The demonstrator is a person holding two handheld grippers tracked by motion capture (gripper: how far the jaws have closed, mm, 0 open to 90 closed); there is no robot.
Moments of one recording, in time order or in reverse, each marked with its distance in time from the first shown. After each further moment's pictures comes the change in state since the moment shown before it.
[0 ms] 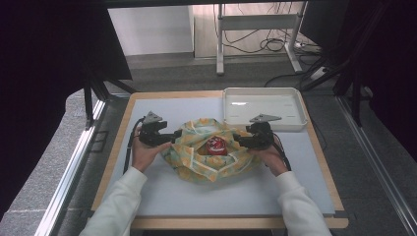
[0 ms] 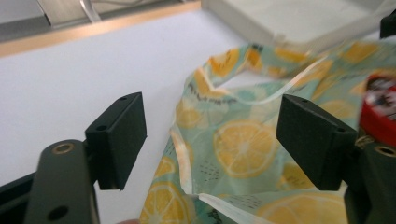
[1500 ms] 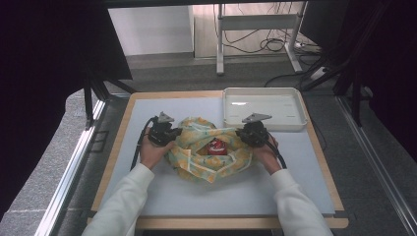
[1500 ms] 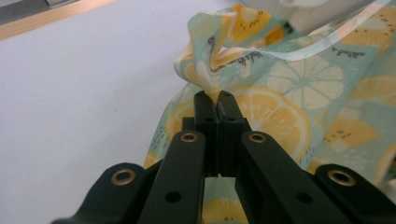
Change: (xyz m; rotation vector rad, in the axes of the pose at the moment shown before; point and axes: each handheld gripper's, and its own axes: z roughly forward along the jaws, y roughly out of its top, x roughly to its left) left arm -0.013 0.002 0.033 0.172 0.064 0.089; right arm 0.006 0.001 0.020 0.058 -0.055 -0.098
